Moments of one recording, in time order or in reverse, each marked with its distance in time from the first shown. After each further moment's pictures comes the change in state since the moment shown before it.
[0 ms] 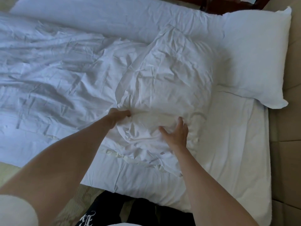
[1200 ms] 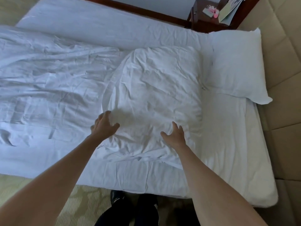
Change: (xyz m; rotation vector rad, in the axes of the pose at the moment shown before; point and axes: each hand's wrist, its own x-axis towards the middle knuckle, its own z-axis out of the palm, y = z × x) left_hand -0.006 -0.119 -0.177 0.365 0.062 0.474; right_hand -0.096 -0.063 0.113 -0.193 -0.061 0.017
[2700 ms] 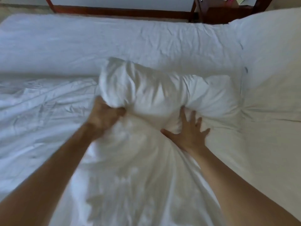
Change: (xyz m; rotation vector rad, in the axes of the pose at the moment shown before) left_hand 0.355 0.180 -0.019 -0.443 0.211 0.214; right_hand 0.371 -0.117 -0.037 -0.266 0.189 -0.159
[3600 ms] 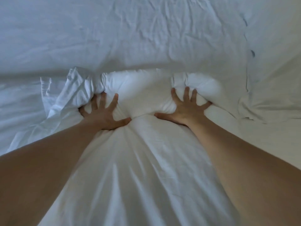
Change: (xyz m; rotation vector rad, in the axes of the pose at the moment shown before) left_hand 0.150 -0.098 0.135 1.148 -0.576 -0.079; right_hand 0.179 0.025 -0.013 -0.266 -0.192 -0.013
